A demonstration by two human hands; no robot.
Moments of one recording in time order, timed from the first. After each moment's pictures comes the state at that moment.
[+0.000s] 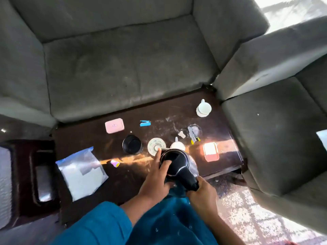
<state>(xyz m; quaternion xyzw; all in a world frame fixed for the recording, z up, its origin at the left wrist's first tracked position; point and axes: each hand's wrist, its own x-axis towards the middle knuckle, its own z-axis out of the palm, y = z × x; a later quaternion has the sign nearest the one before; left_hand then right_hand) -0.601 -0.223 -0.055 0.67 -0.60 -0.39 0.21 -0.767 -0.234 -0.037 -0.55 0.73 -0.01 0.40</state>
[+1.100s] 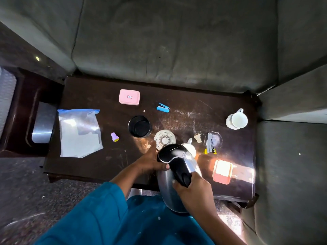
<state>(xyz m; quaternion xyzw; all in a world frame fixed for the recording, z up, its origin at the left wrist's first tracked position) -0.567 -0.265 -0.137 0.67 -0.21 -0.66 0.26 -0.742 -0.311 -0.064 -0.68 0.59 0.12 0.43</state>
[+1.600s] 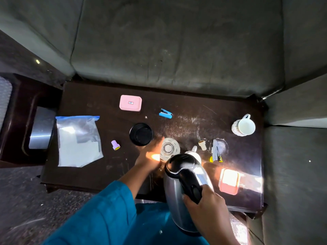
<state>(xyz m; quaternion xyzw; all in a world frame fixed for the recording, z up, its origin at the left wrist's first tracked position) -0.544 -0.296 -0.169 0.79 -0.43 -0.41 0.12 -0.734 -0.322 -0.048 -0.67 0.60 0.15 0.41</state>
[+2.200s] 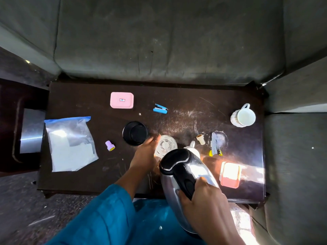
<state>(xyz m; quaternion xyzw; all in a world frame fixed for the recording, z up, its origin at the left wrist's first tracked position) -0.545 -0.293 -0.192 0.81 -0.41 -0.40 0.10 -0.711 -0.338 -0.027 -0.72 0.55 0.19 0.37</state>
